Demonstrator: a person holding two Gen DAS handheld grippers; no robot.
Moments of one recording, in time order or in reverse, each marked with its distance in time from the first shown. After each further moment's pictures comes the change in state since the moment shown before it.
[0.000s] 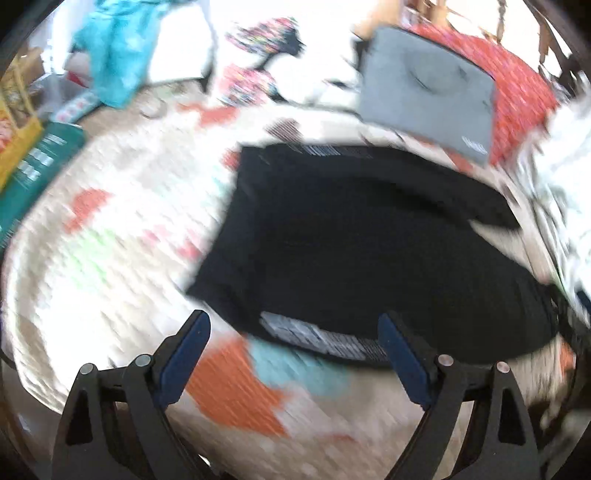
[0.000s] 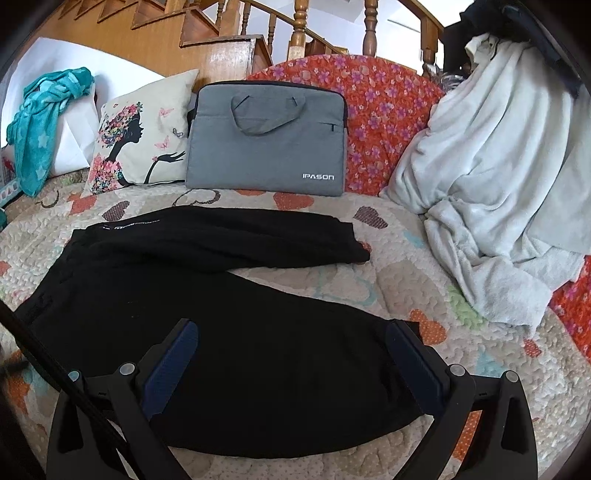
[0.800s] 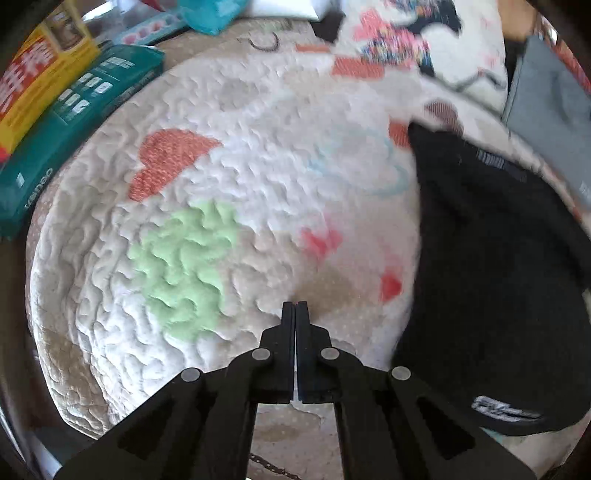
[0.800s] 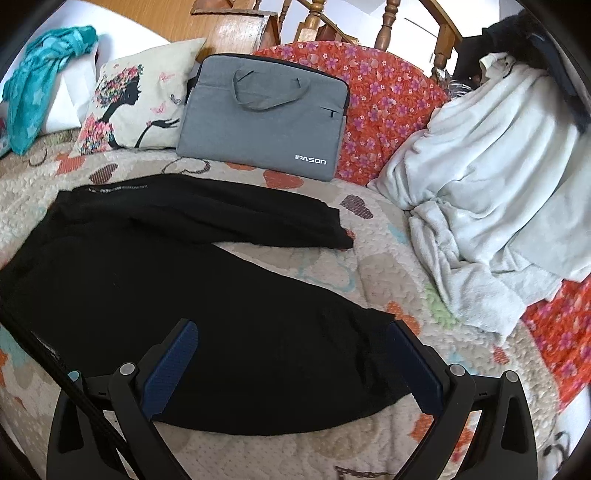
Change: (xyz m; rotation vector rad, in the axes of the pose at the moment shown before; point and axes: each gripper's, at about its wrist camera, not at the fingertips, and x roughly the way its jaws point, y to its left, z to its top) left arm 0.065 0.131 0.042 -0.194 0.165 0.180; right arm -0.007 0.011 0.002 -0.121 0.089 -0.124
